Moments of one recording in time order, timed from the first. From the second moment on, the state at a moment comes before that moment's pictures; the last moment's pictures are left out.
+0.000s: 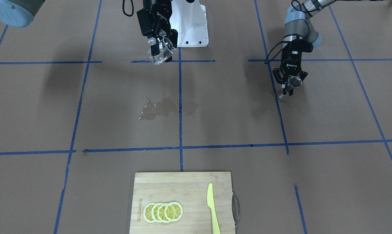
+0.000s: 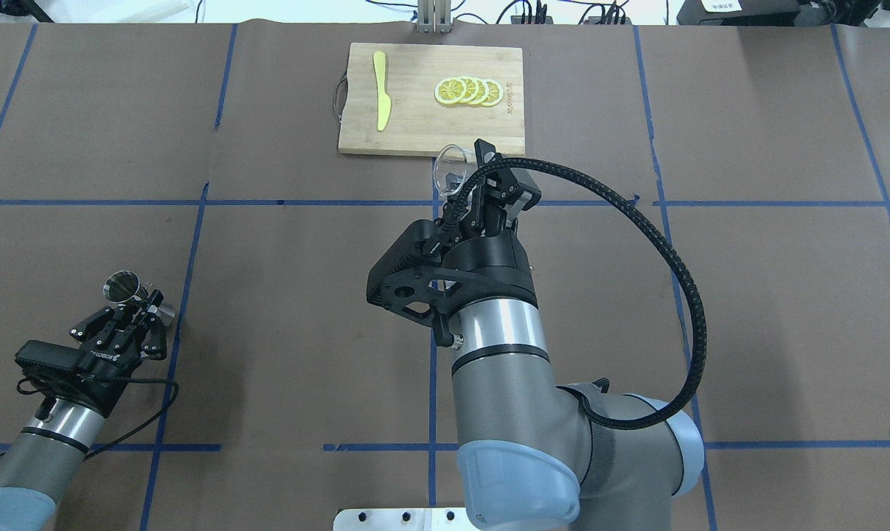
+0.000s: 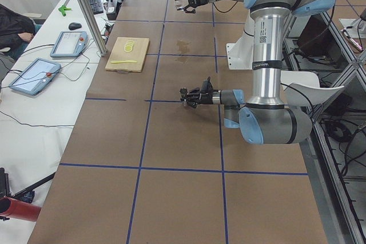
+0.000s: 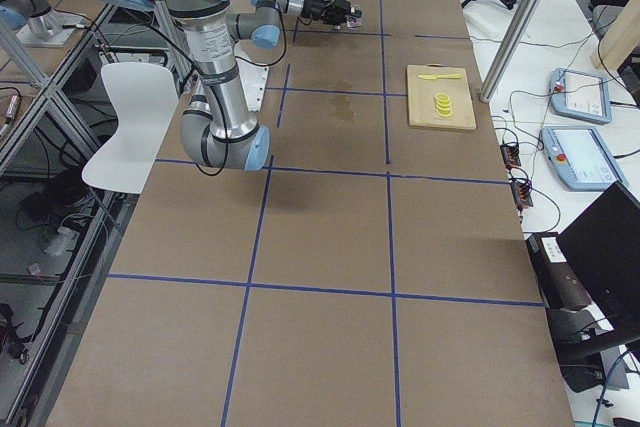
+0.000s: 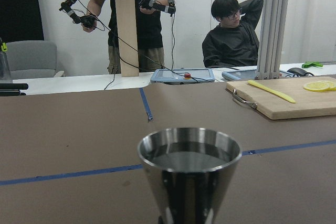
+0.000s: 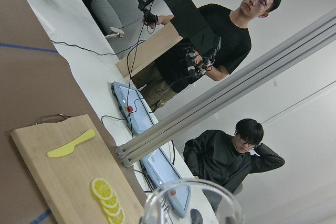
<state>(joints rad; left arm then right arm) -0.10 -1.51 -1.49 -3.09 -0.44 -0.92 0.16 -0.97 2.00 -1.38 0.40 0.12</state>
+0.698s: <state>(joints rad) -0.09 -1.51 -1.49 -3.09 -0.44 -0.92 0.16 -0.97 2.00 -1.38 0.40 0.12</state>
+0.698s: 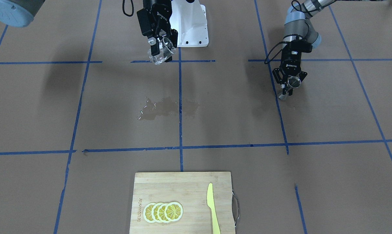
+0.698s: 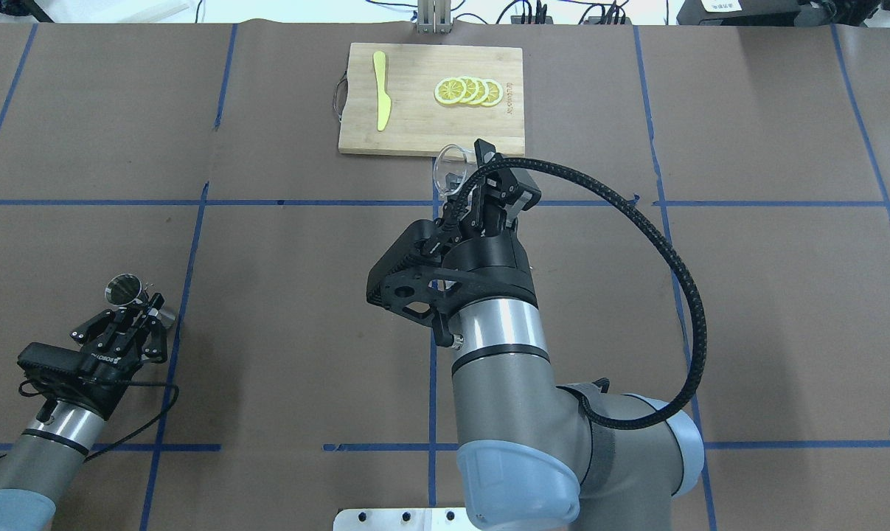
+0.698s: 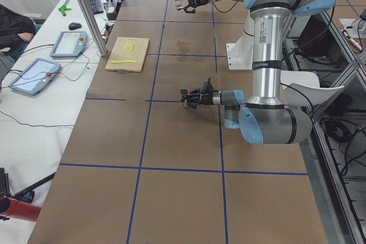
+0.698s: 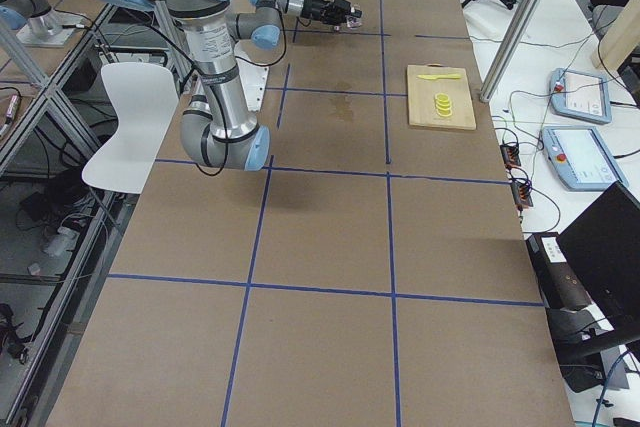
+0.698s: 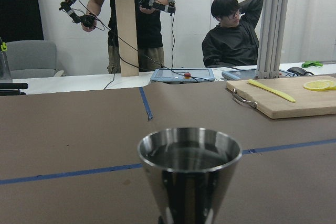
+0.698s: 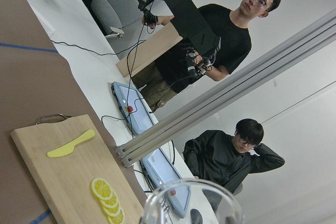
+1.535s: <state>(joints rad) -0.09 -1.51 -1.48 -3.10 -0.44 -0.92 0.16 -0.97 2.01 -1.39 0.40 0.12</state>
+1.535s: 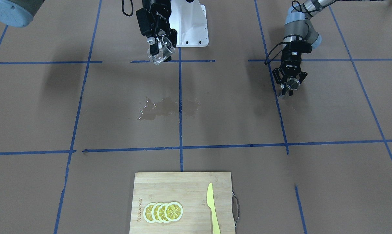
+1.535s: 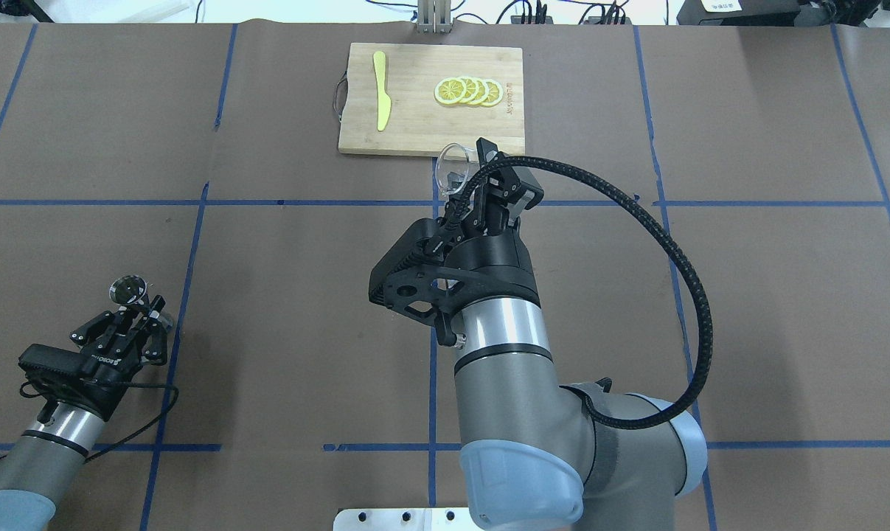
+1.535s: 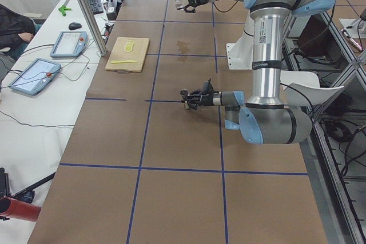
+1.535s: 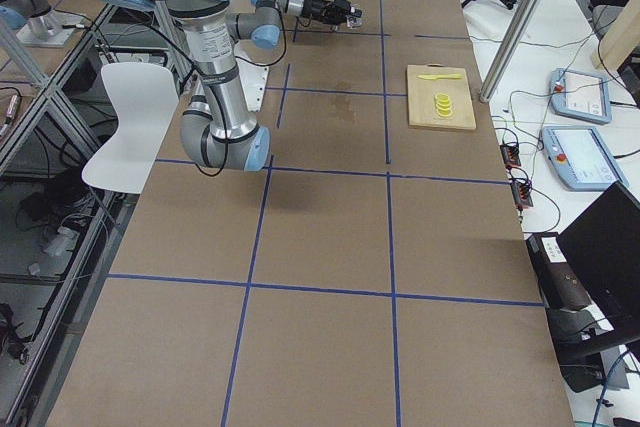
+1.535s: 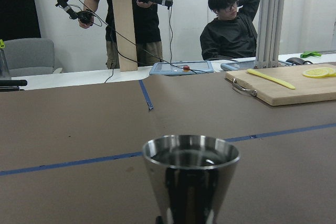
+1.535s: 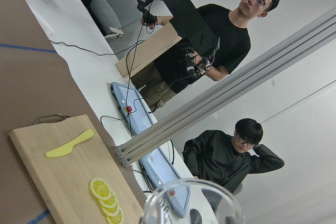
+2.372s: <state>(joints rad) -0.09 -1.51 -1.45 -3.14 -0.44 -0.92 0.16 -0.98 2.01 -1.39 0.40 0.12</state>
